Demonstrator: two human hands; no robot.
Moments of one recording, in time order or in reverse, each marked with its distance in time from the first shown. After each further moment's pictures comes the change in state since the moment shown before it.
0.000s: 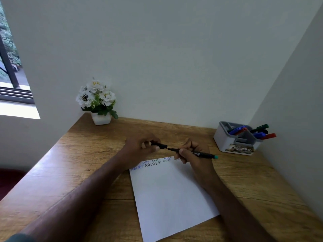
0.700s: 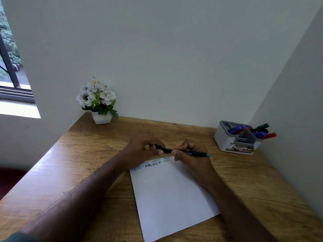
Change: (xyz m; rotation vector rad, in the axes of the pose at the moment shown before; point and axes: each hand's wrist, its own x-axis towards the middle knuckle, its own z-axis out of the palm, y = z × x) left_hand 0.000 0.025 -0.005 -0.025 -0.117 0.038; right_hand 0.001 0.003 0.001 -0.040 -0.026 0.022
